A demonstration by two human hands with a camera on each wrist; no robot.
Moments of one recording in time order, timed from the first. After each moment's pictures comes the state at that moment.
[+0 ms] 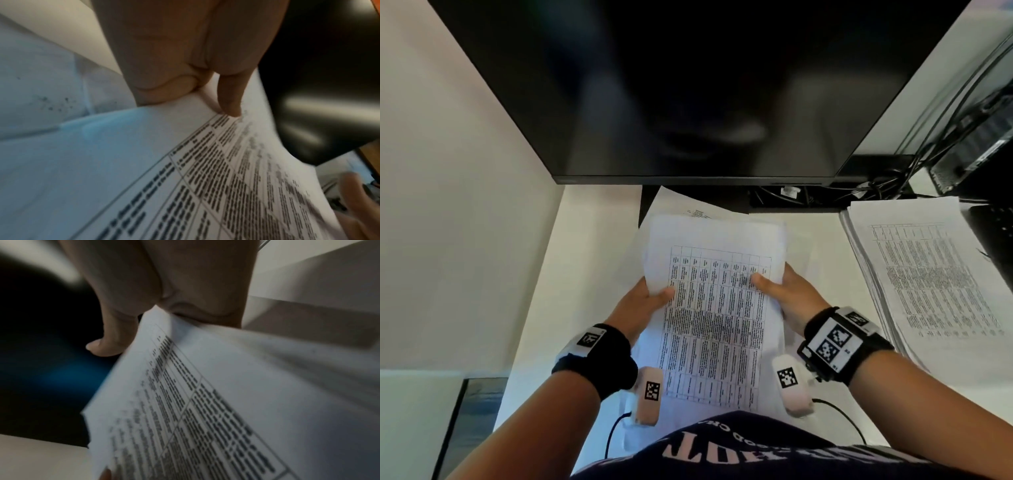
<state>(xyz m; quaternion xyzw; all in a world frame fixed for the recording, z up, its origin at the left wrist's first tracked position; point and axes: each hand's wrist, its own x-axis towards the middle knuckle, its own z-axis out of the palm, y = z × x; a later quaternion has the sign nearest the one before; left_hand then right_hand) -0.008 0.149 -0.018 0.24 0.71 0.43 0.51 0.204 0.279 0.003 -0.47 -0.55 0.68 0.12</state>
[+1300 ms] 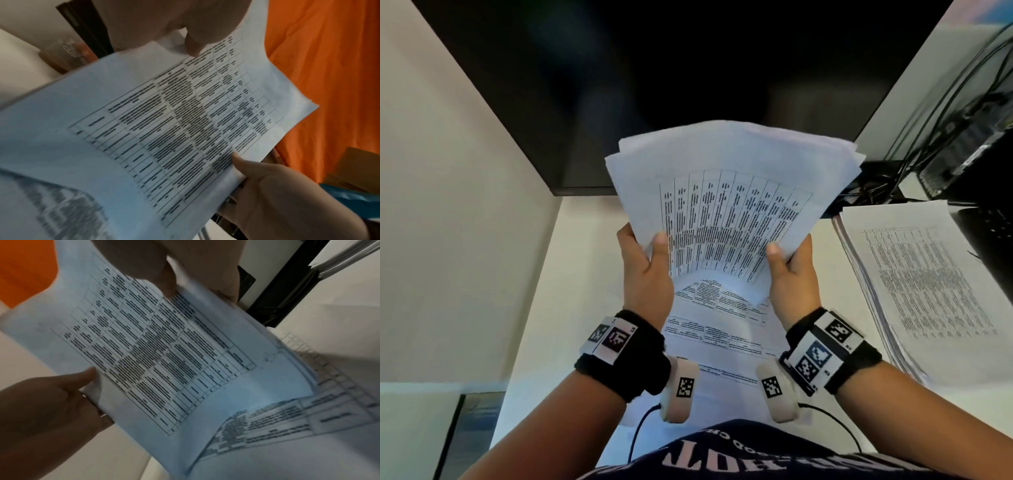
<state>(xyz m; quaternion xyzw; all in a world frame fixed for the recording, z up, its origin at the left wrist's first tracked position) 0.026 0.188 0.048 0.30 0.66 0.65 0.24 0.182 0.270 0.037 -0.46 -0.59 0.53 0.40</state>
